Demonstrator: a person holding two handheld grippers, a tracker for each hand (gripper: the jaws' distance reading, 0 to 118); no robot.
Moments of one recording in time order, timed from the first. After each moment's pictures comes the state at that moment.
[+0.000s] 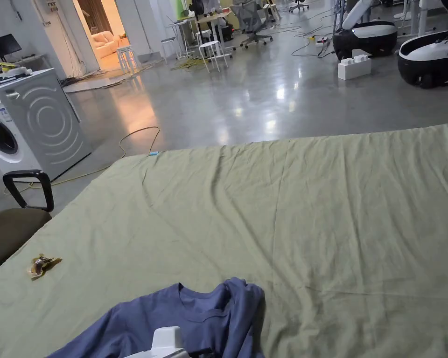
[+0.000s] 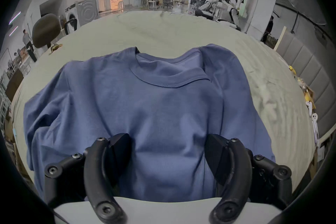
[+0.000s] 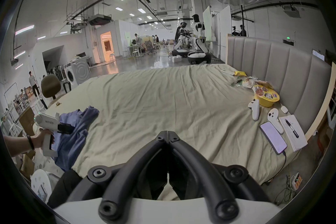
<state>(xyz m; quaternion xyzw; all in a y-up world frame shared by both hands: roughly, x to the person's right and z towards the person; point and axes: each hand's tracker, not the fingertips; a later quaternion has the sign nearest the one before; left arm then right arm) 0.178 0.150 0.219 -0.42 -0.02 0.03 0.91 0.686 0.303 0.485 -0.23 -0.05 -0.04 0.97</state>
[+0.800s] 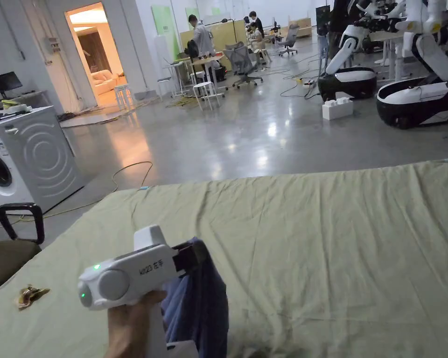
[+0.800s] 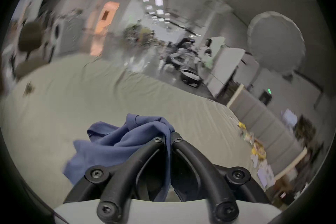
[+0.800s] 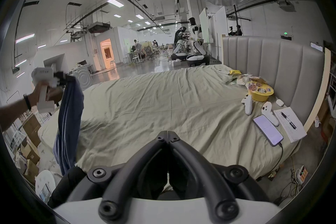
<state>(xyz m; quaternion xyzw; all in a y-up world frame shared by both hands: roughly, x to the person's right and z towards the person) 0.259 0.383 0.181 -0.22 -0.18 0.12 0.95 0.709 0.306 0.545 -0.20 -0.06 -0.07 0.98</state>
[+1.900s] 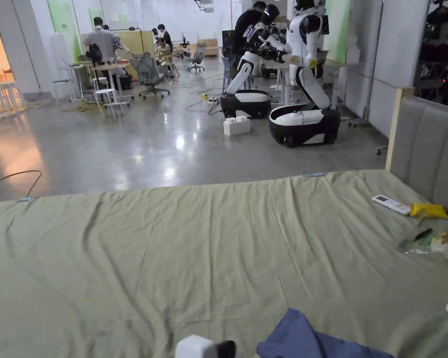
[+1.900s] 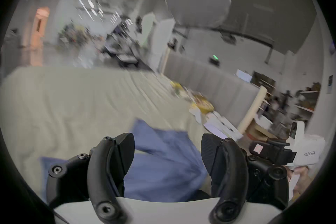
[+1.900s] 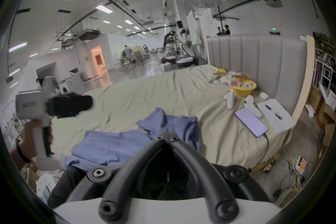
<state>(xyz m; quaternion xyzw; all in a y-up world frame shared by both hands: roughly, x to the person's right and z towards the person) 0.425 0.334 0.396 -0.18 -0.37 0.08 0.91 0.724 0.313 0.593 -0.18 -0.08 -0.08 0.98</state>
